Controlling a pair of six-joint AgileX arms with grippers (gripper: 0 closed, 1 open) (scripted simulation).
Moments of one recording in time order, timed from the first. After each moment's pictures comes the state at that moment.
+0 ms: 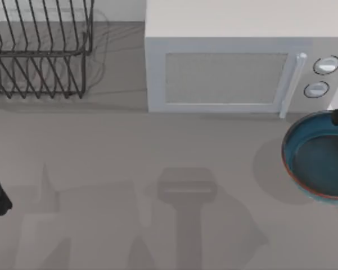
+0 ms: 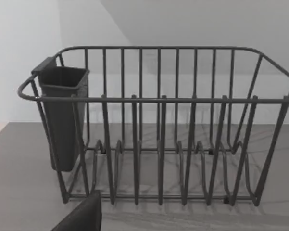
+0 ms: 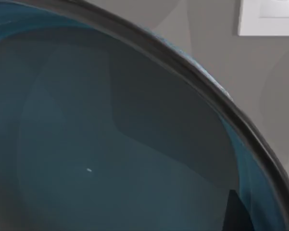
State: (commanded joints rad) left arm 0.00 0.00 0.00 0.00 0.00 0.00; right arm 0.21 1.55 1.36 -1.38 0.00 0.22
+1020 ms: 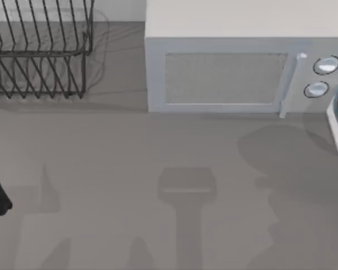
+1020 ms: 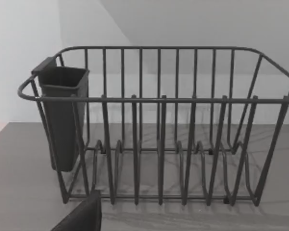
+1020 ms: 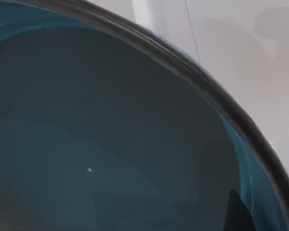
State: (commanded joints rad) left arm 0.00 0.00 0.00 0.00 0.00 0.00; right arm -0.32 1.52 0.81 -0.22 -0.44 0.19
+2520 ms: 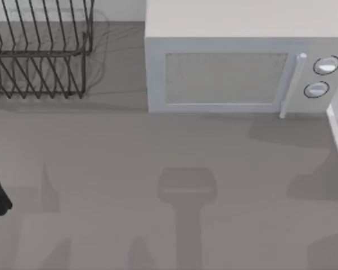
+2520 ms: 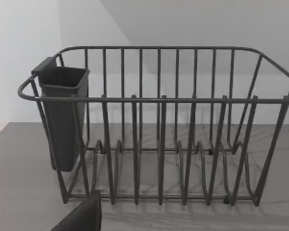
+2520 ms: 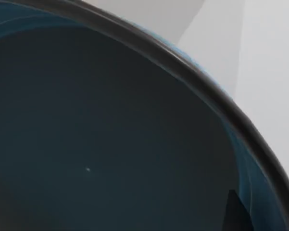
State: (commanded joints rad) left arm 0.00 0.00 0.00 0.00 0.00 0.00; right arm -0.53 1.65 0.58 1.07 -0.50 0.02
